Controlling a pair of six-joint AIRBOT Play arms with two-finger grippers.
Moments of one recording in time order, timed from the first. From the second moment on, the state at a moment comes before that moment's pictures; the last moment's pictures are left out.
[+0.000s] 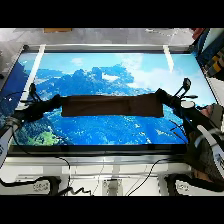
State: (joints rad) left arm 0.23 -1.48 0.86 0.15 -0.64 -0.67; right arm -0.03 -1.40 0.87 -0.39 0.24 1.04
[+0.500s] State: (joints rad) left arm 0.33 -1.48 0.86 0.32 -0.69 -0.71; right arm -0.03 -1.47 0.94 -0.56 0.44 1.04
